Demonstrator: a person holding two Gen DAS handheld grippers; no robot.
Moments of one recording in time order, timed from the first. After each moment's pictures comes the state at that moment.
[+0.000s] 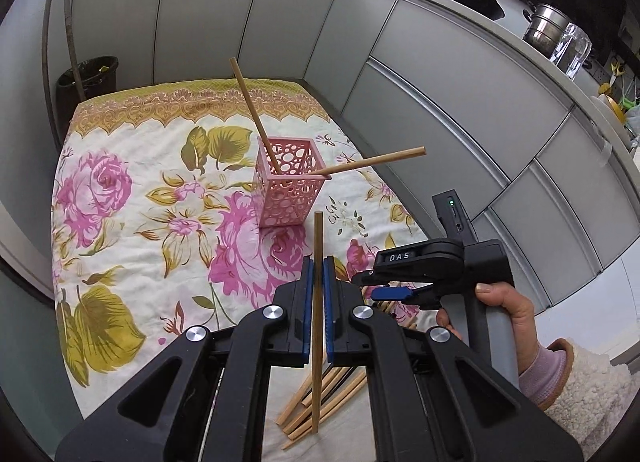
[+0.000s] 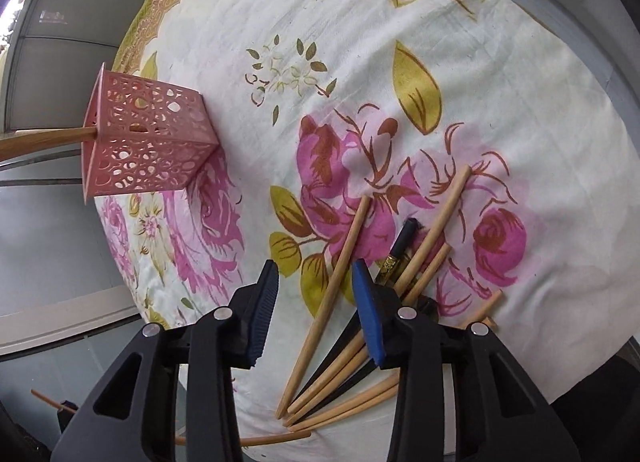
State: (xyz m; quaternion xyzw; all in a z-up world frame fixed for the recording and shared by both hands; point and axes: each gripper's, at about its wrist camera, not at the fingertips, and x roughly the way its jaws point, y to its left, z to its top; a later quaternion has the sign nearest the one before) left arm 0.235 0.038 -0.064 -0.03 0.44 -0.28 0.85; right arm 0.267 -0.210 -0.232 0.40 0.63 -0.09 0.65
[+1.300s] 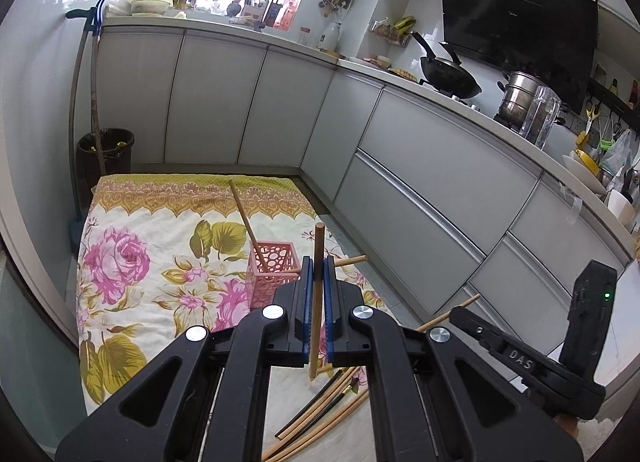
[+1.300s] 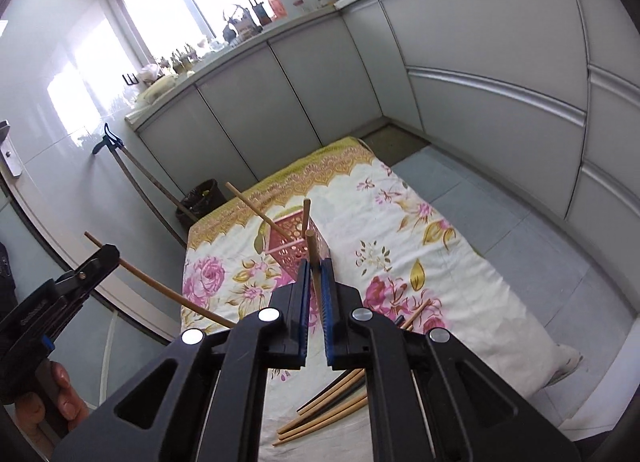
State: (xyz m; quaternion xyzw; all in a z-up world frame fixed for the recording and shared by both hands) left arm 0.188 0.047 0.030 -0.08 0.30 -0.27 0.91; right arm 0.114 -0.188 -0.007 0.25 0.29 -0.04 0.92
